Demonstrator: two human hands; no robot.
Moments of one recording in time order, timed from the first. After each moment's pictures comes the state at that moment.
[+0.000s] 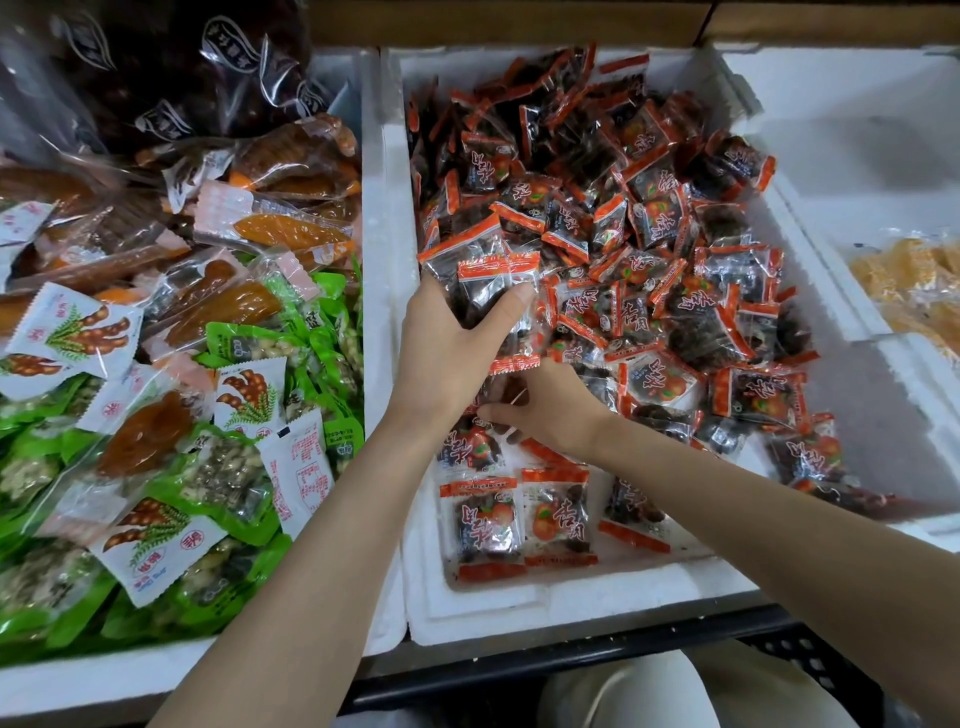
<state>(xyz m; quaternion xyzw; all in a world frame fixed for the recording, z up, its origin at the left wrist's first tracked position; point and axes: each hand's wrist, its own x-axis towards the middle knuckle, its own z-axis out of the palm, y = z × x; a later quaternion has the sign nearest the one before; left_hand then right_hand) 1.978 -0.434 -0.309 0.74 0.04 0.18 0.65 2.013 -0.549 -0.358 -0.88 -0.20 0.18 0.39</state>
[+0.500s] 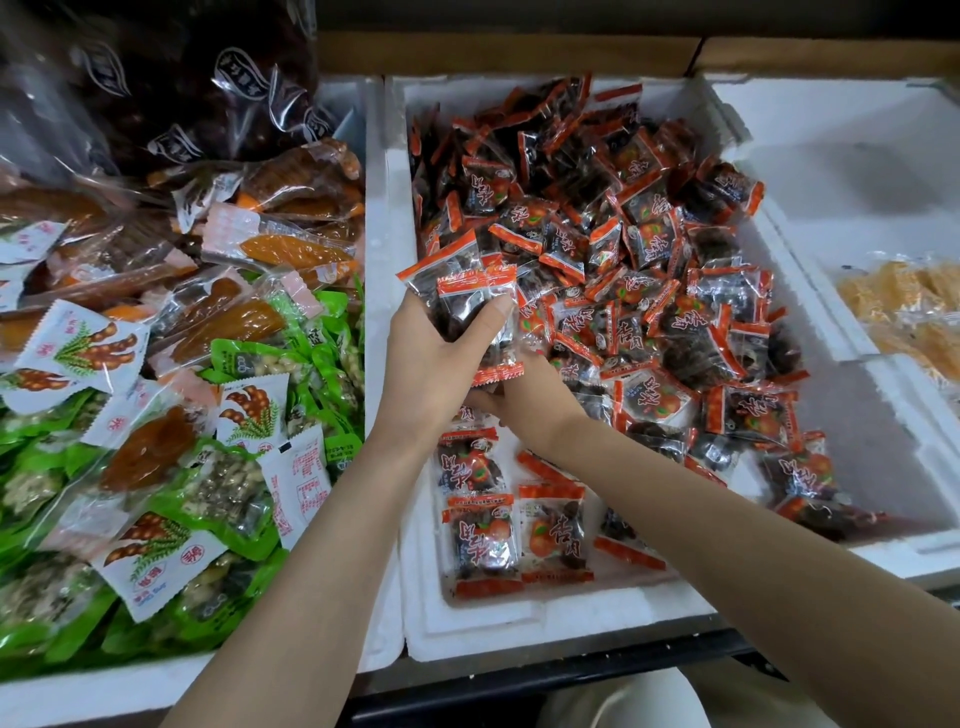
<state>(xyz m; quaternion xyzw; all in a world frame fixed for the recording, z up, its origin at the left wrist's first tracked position) 1.979 -0.428 -0.307 0.72 0.06 0.20 0.66 2.041 -0.526 -0.373 -0.92 -0.20 0.09 0.33</state>
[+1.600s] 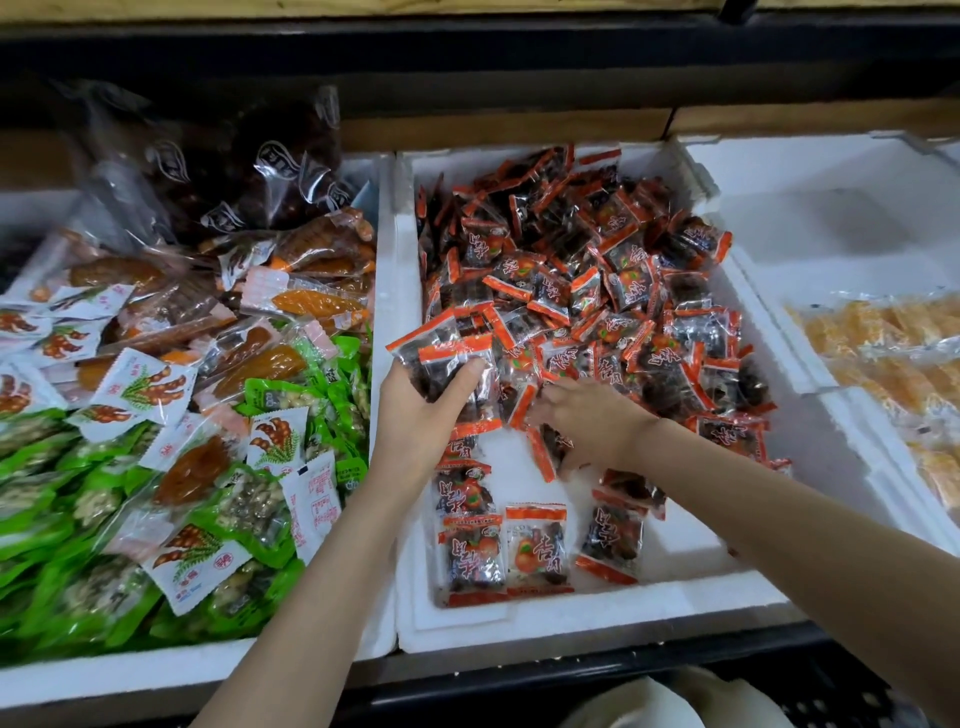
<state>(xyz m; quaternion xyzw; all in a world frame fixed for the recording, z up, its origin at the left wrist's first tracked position) 1.955 -0.431 -0.307 0.73 0.07 0.22 0.64 2.040 -0.602 -0.322 -0.88 -0.44 0.05 -0.17</state>
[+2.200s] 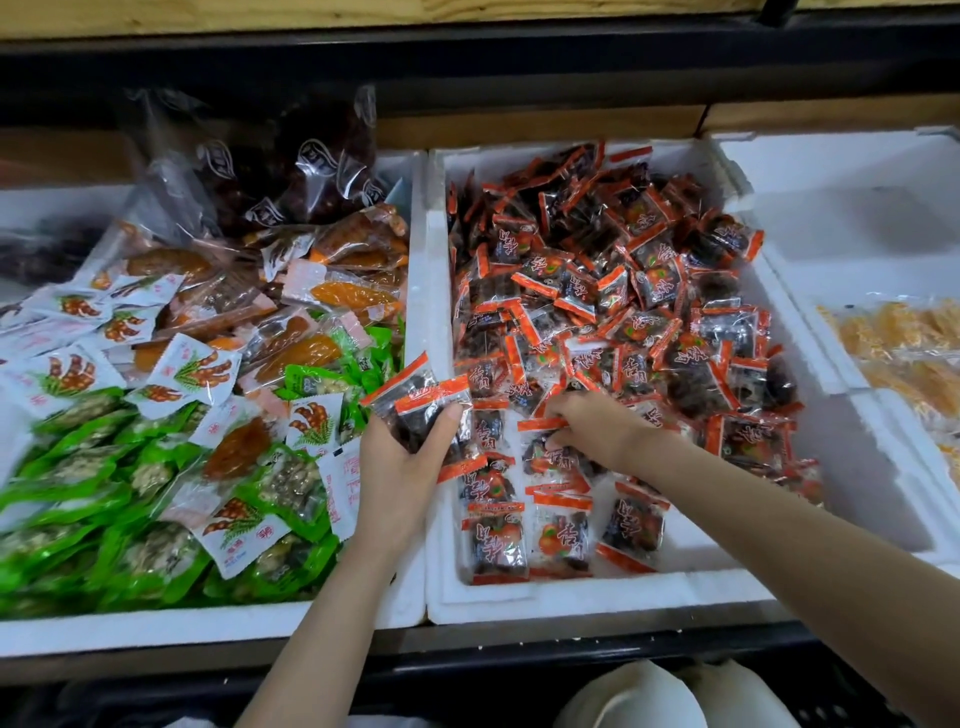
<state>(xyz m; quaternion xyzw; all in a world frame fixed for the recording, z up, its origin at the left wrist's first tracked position) 1.906 -0.414 -0.325 0.71 0.11 0.24 0.65 2.036 -0.586 -0.338 -0.93 -0.31 0.18 0.11</state>
